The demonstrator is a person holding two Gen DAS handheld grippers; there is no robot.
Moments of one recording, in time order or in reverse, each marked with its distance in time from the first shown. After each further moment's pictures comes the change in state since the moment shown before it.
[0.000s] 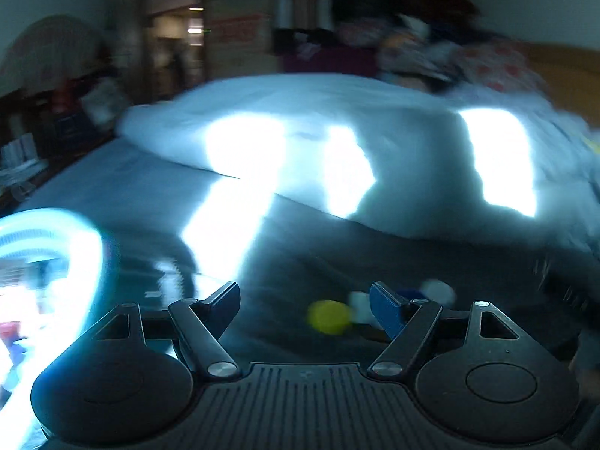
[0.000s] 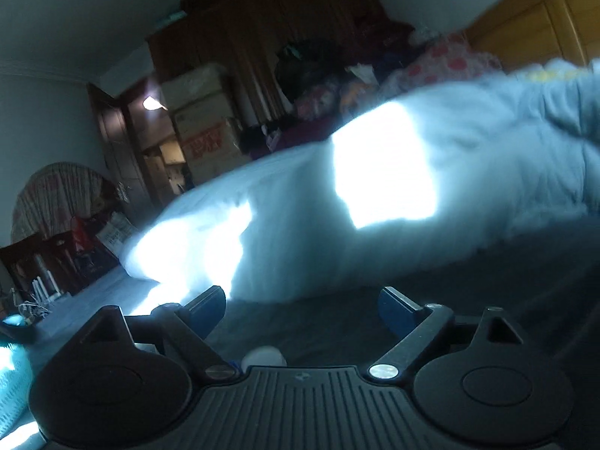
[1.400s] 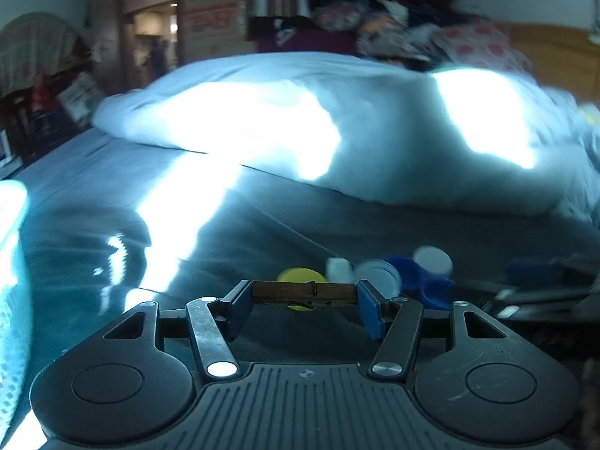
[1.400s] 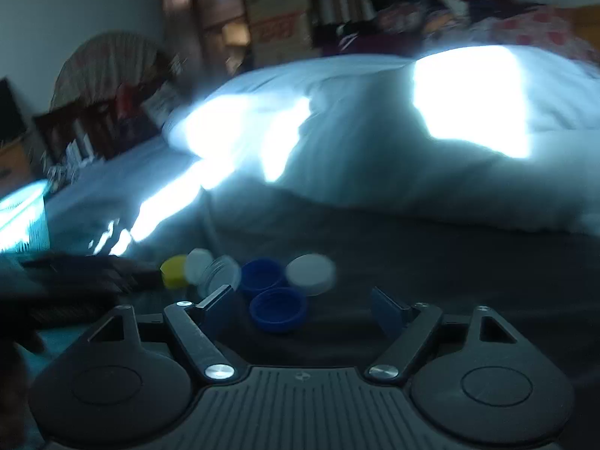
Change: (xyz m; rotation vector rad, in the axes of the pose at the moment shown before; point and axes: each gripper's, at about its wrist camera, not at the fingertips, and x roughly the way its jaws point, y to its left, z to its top) left arm 0.042 -0.002 -0.037 -0.011 0.005 -0.009; right arm 0.027 0.026 -0.006 -0.263 0.399 0.122
